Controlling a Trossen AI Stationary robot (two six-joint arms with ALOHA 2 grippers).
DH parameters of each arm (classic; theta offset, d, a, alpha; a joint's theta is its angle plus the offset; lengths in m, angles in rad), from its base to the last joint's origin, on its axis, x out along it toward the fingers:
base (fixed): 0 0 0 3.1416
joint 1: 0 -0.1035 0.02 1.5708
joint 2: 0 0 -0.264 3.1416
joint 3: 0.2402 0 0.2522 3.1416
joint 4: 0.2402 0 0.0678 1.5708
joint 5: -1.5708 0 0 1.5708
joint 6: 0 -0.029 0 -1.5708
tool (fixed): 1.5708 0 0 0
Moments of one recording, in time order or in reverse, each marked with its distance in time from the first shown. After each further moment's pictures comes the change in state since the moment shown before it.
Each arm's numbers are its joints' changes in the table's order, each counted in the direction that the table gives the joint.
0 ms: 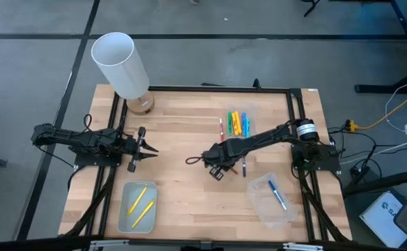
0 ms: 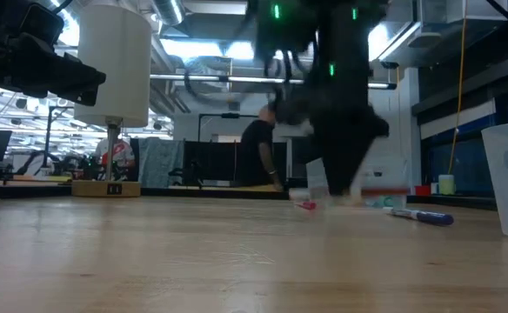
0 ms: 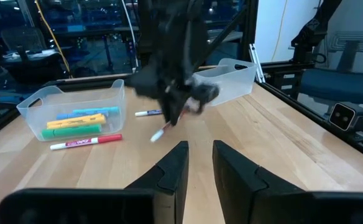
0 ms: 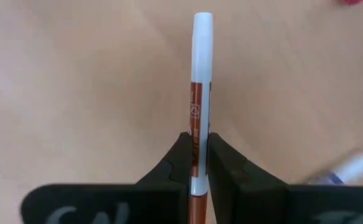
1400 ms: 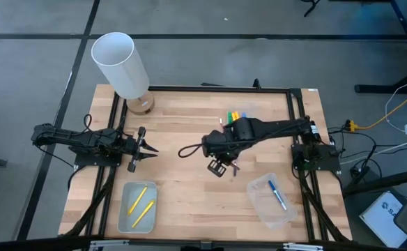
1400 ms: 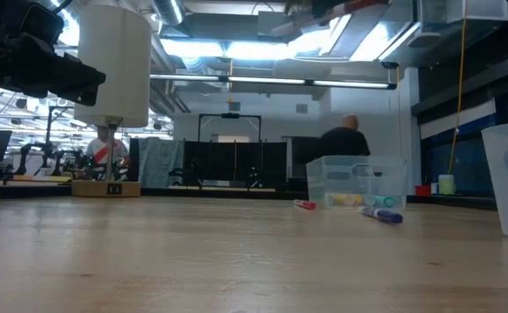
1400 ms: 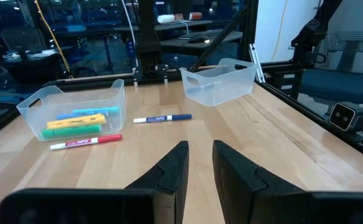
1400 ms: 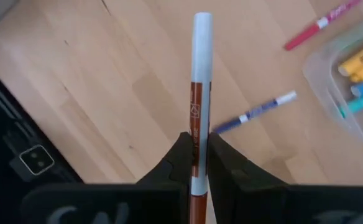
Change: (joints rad) left arm 0.000 0.000 0.000 0.000 0.000 0.000; right arm -0.035 -0.011 0.788 0.643 0.055 0.033
